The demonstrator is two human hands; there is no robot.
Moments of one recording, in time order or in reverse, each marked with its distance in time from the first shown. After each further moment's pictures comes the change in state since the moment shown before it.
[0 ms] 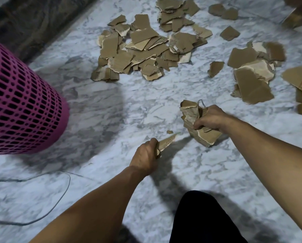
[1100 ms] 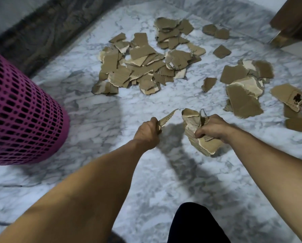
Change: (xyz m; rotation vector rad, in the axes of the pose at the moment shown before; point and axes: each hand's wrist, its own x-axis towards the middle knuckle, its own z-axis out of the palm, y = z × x) left_hand 0.075 0.048 -0.062 0.008 0.038 -0.057; right_hand -0.017 -0.007 -0.030 0.004 0.003 -0.019
